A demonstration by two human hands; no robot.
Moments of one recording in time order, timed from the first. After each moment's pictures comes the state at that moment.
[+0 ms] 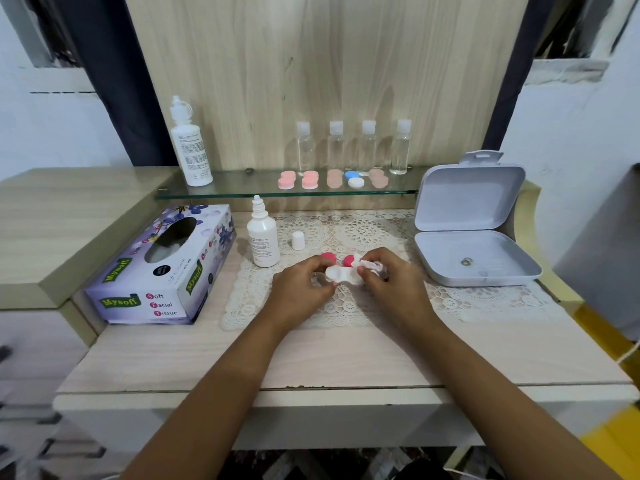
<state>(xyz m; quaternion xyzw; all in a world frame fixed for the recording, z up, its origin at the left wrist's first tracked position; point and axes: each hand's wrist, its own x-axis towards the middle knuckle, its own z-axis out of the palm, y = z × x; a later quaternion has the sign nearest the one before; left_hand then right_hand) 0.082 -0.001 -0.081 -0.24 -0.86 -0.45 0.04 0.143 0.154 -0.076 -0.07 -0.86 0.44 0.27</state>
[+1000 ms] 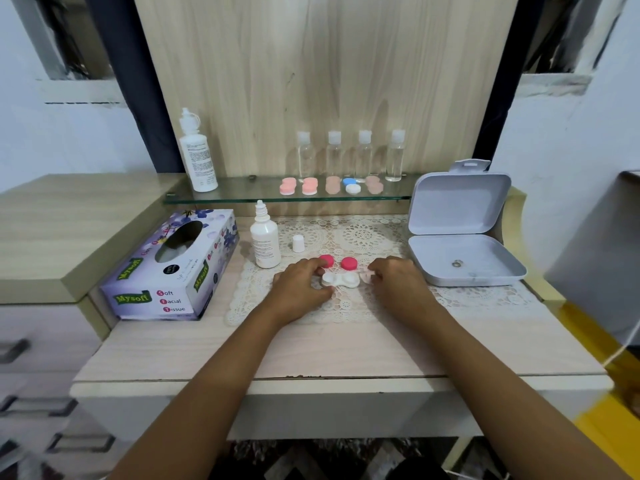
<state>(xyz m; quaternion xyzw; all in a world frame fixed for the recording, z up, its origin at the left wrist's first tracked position) 0.081 -0.005 -0.073 -0.27 -0.90 -0.35 -0.01 0.141 0.172 -0.066 -0.06 -0.97 0.15 0.18</state>
